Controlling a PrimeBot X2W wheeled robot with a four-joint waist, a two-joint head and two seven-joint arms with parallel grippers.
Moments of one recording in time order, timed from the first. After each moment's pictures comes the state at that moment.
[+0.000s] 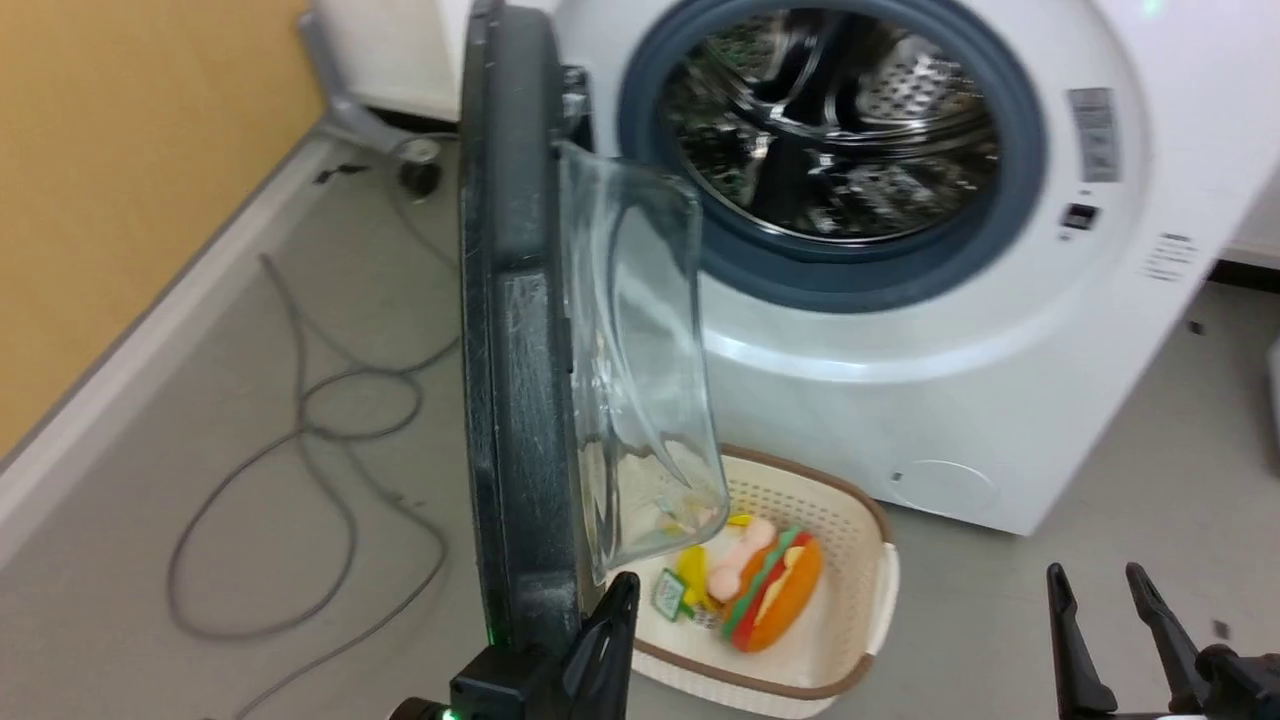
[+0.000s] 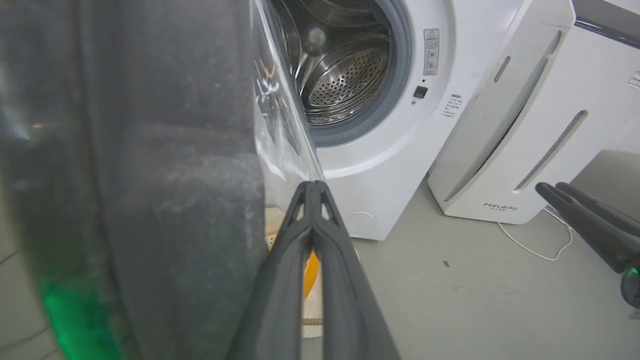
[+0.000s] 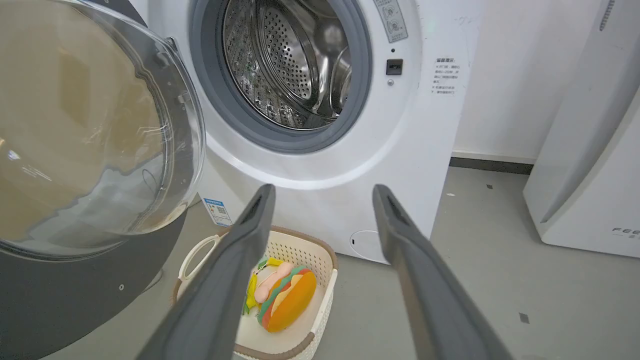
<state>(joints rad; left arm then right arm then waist) 0.06 0.18 -0.59 -0.21 -0.34 0.33 -0.02 0.15 -0.05 -0.11 0.00 0.14 0.13 -0.15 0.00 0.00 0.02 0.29</state>
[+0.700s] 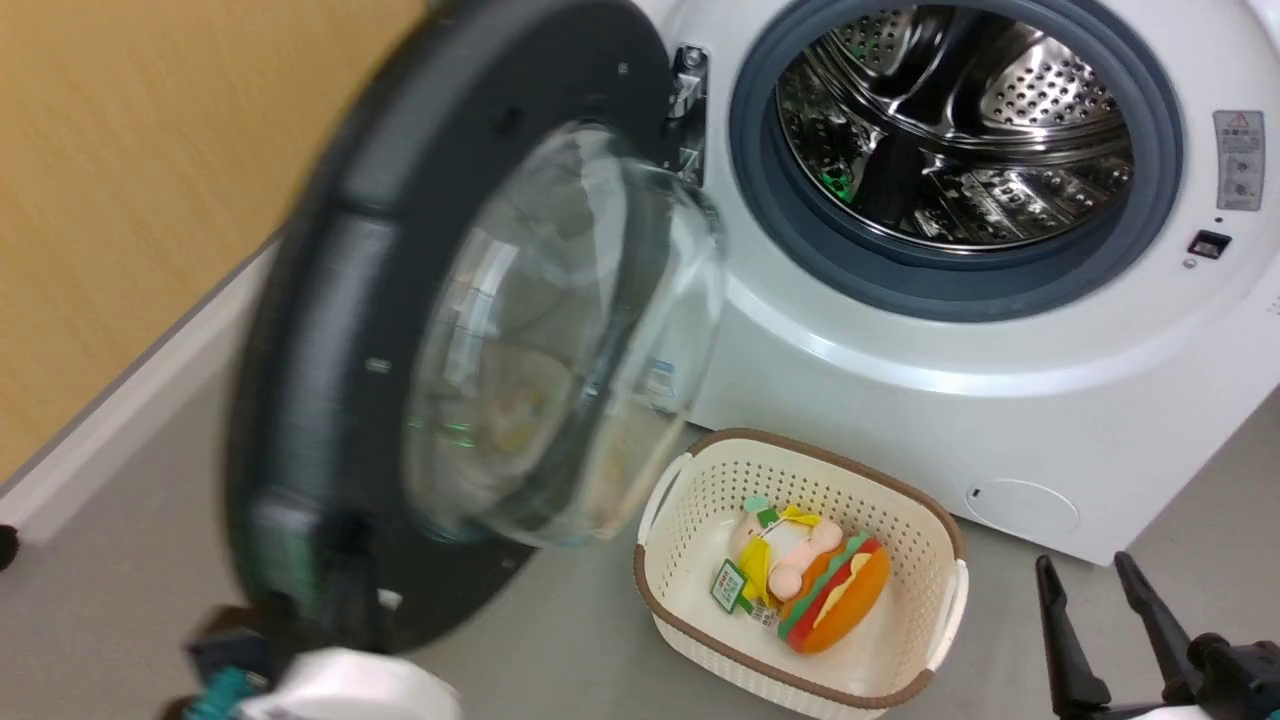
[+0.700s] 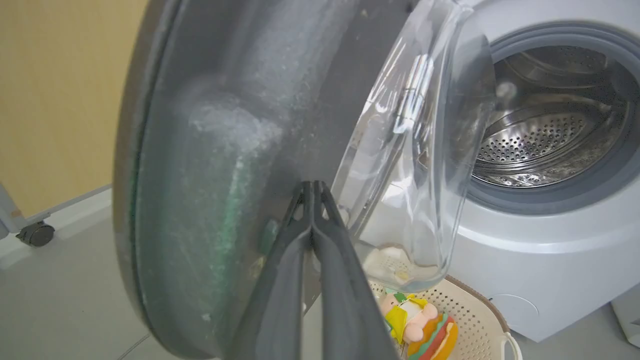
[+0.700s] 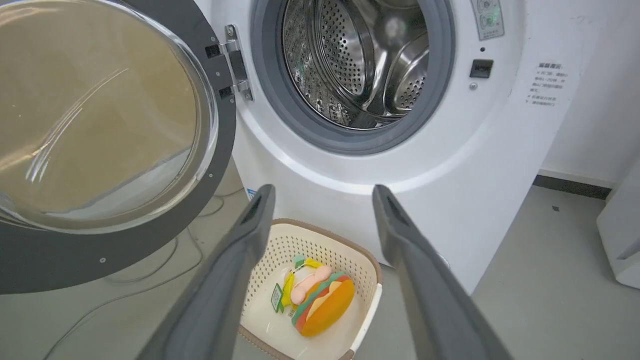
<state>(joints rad) 0.07 0.26 -0.28 -0.13 -0.47 0.39 -0.12 0.15 -0.05 -0.11 -0.02 0.13 0.13 -0.12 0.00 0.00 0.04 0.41</state>
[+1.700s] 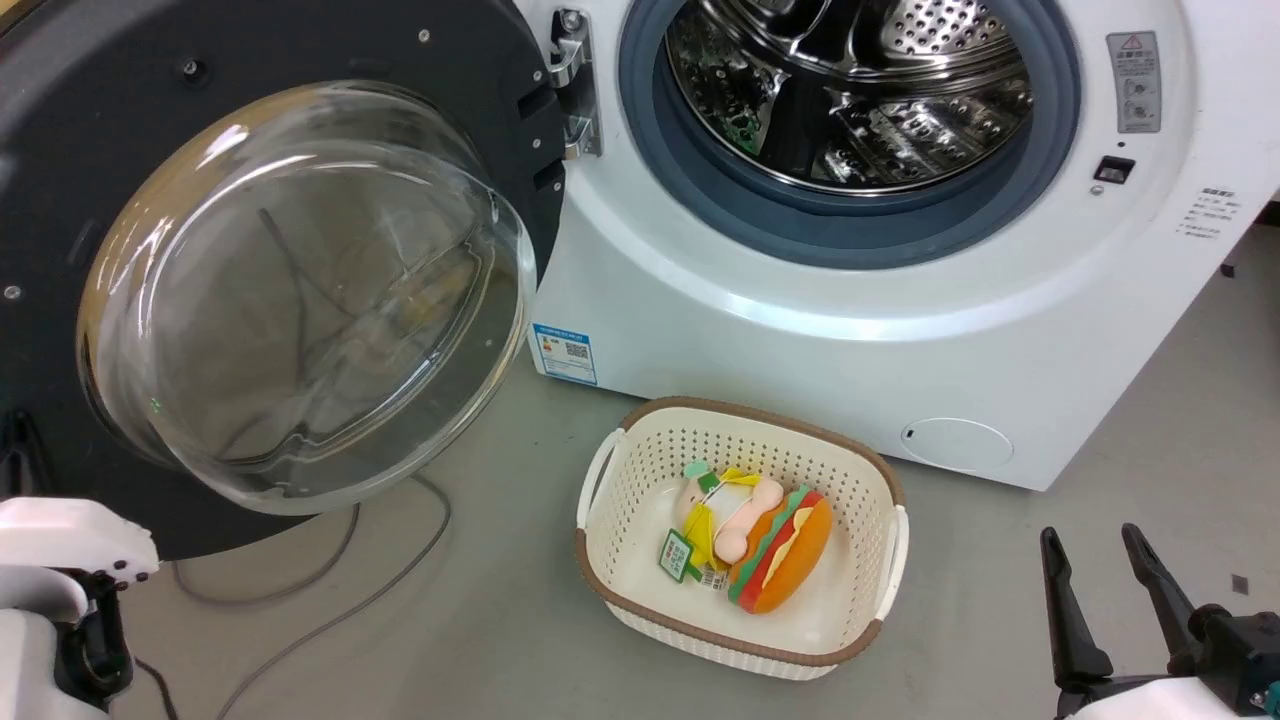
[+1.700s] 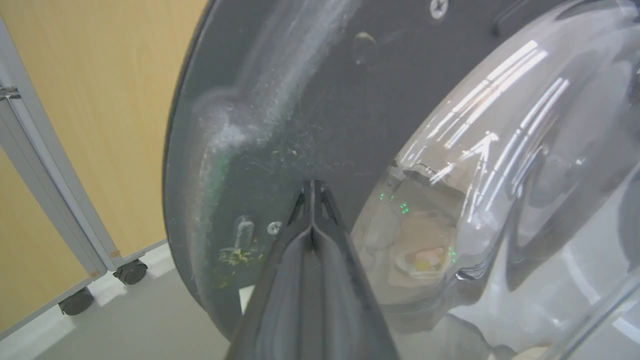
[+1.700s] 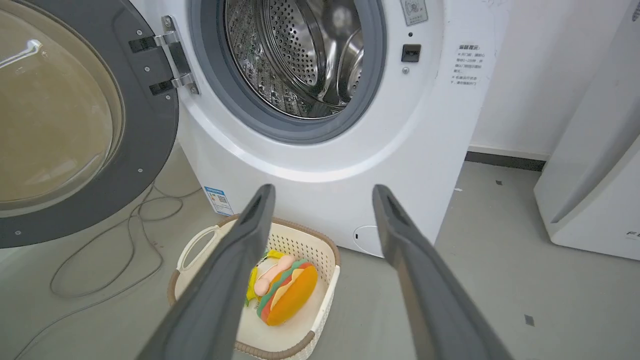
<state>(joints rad) -0.35 0.43 0.07 0.56 -0.56 0.15 -0.26 0.11 -0.05 -0.11 -0.04 0.10 0.13 -0.10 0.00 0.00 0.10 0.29</state>
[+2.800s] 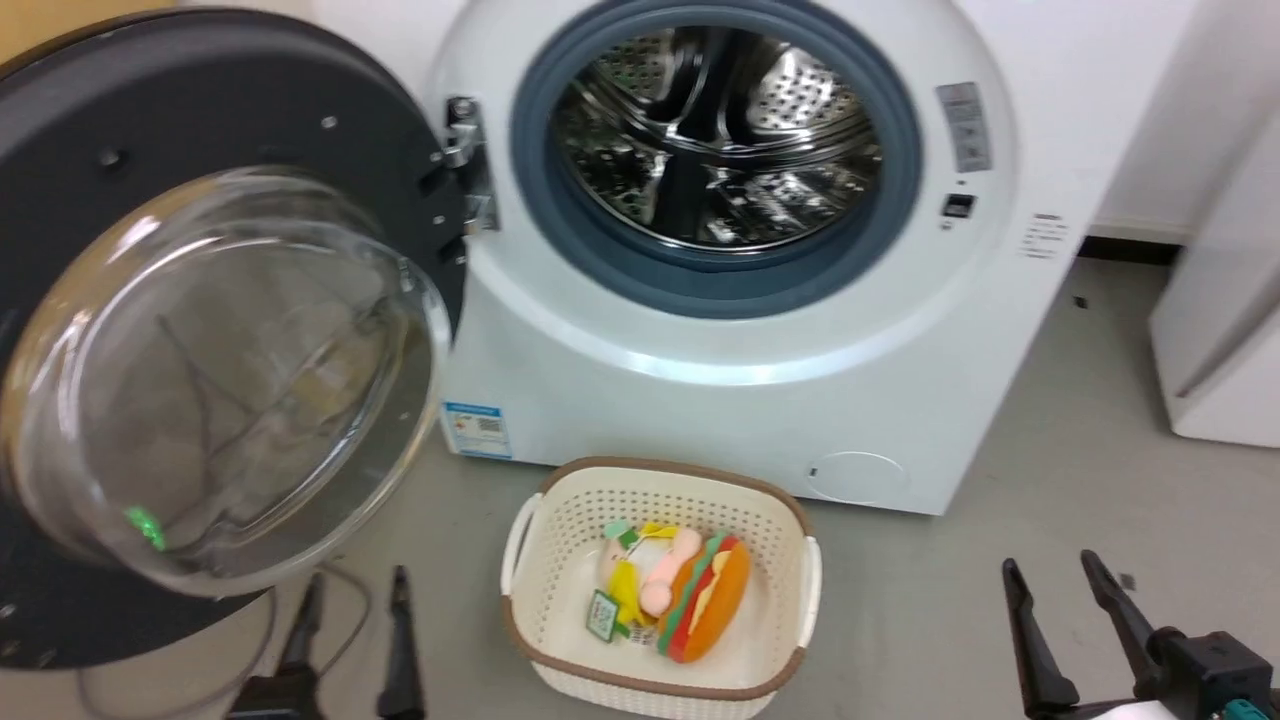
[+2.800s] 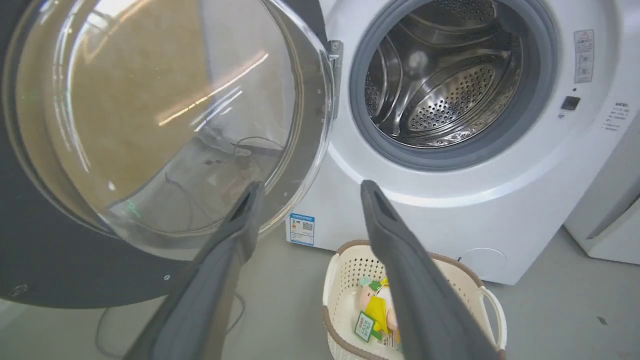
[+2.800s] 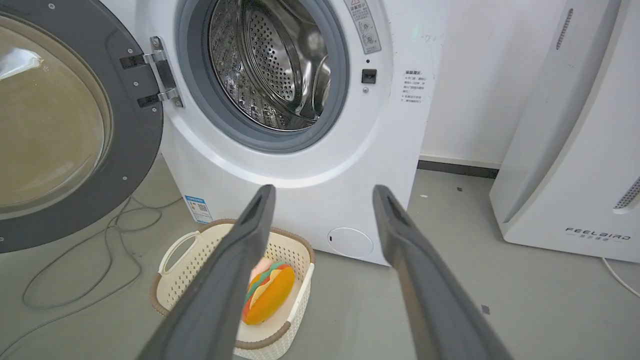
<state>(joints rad) 0.14 0.14 -0.11 0.03 -0.21 0.16 -0.25 0.14 -0.05 -0.07 -0.02 0.08 0.13 -0.11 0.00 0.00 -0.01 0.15</state>
